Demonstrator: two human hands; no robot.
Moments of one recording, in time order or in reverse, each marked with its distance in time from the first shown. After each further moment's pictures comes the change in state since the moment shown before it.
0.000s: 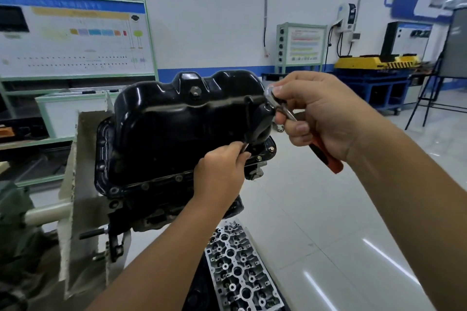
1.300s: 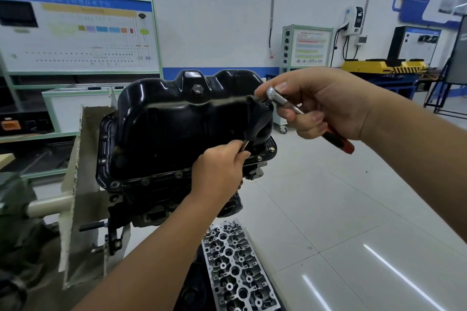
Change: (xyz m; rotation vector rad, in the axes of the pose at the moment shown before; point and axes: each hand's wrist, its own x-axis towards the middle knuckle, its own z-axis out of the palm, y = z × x) left_hand 0.001 -0.002 -0.003 0.043 -0.030 -0.041; right_hand 0.029 -0.013 -0.027 -0.080 -0.434 0.133
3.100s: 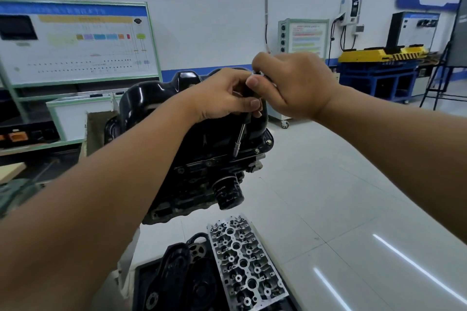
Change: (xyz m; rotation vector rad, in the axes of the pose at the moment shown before) left_hand 0.122 0.037 -0.072 -0.530 -0.706 0.227; right_hand 0.019 0.010 0.008 -1.488 0.608 -0.800
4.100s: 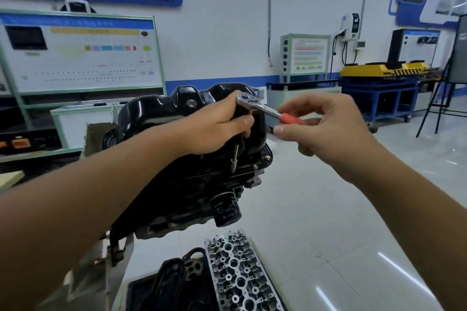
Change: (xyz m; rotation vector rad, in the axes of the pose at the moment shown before) left_hand -0.026 0.003 0.007 0.279 0.039 -0.085; right_hand -0.056 -0.020 -0.024 0.953 0.025 0.789
